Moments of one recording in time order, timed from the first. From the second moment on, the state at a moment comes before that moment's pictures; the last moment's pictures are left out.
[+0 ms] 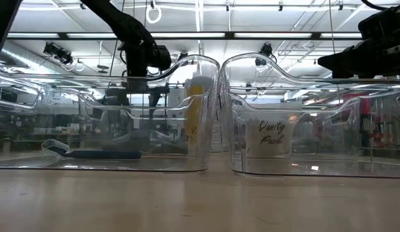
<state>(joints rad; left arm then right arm) 0.71 1.74 1.30 -0.84 -0.21 -1.35 -0.06 0.04 0.01 0.02 -0.05 -0.17</state>
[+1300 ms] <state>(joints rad) 0.71 1.90 1.20 -0.62 -0.27 -1.24 -0.06 0.04 0.01 0.02 -0.05 -0.17</state>
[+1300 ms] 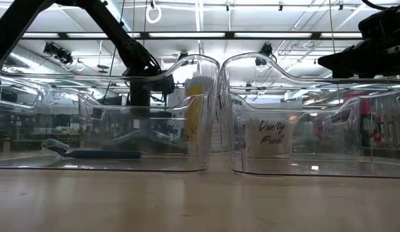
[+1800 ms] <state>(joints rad) 0.71 1.90 1.17 -0.56 -0.25 -1.22 -0.06 0.04 0.01 0.02 -0.05 -0.17</state>
